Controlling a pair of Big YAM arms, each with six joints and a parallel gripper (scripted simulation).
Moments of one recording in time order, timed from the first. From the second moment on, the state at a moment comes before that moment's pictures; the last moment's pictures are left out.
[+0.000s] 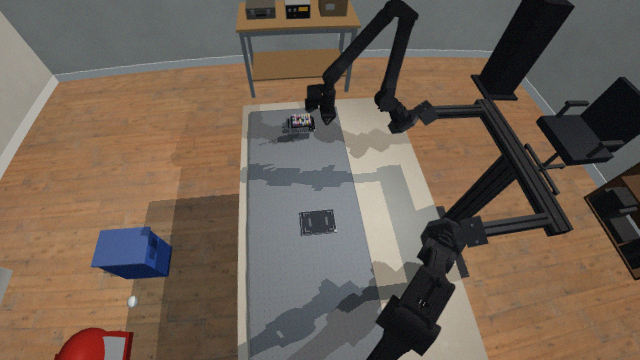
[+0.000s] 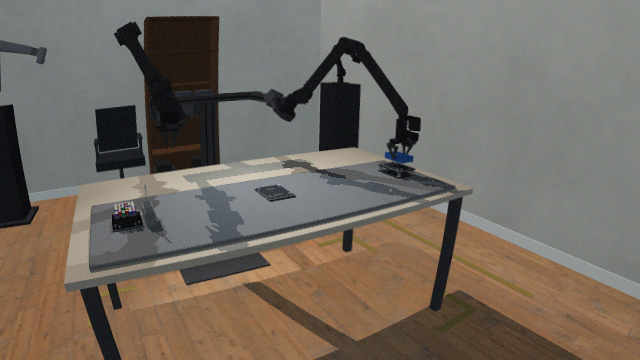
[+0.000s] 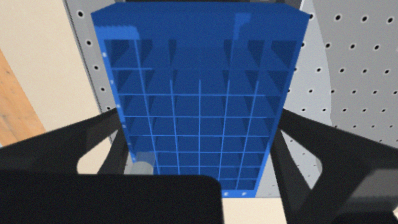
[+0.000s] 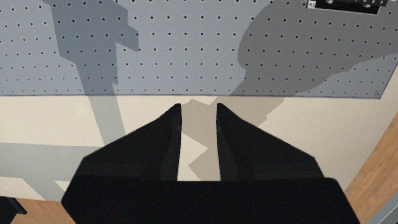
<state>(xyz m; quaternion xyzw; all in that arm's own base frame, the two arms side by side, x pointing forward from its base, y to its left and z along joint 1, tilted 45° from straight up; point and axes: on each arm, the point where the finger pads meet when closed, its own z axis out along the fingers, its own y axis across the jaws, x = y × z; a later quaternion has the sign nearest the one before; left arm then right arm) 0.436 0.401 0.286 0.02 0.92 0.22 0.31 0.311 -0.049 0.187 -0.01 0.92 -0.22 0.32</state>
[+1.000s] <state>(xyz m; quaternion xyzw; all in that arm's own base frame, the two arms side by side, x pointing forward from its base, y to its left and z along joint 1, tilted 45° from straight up) 0.437 0.396 0.279 0.02 0.93 0.22 0.31 0.311 -0.049 0.187 -0.01 0.92 -0.22 0.32</state>
